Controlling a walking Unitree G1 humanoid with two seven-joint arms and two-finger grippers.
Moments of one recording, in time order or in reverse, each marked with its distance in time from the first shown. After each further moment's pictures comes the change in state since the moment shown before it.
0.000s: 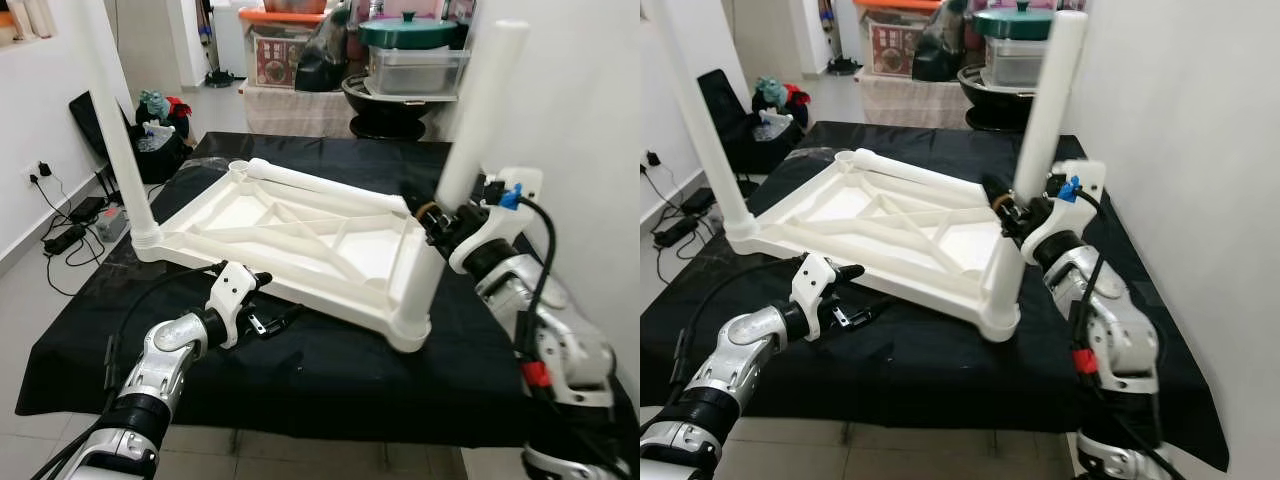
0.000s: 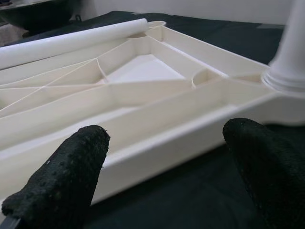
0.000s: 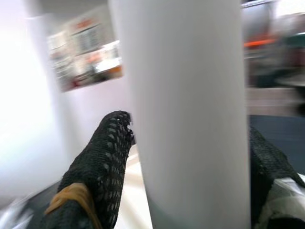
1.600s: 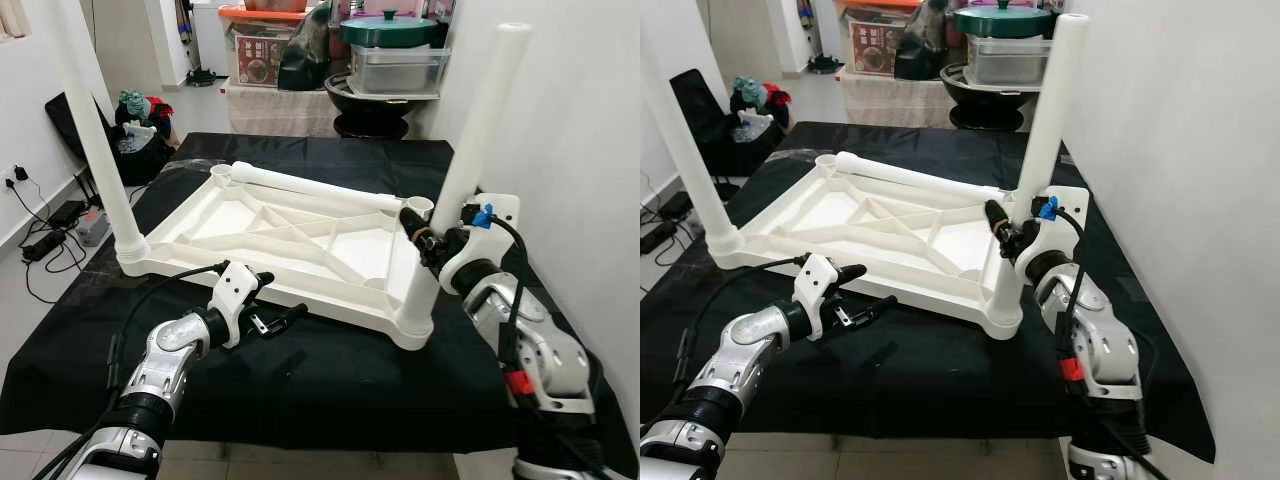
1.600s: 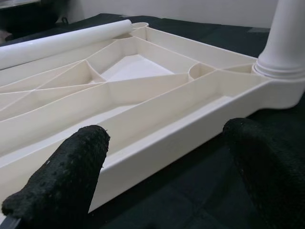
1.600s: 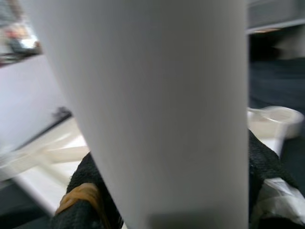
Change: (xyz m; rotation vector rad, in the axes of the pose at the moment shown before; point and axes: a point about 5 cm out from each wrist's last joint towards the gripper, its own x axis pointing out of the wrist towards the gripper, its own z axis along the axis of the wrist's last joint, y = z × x) left arm 0.002 -0.001 0.000 0.000 -0.003 -0.003; right arm -0.004 -0.021 -0.040 0.039 0.118 -0.286
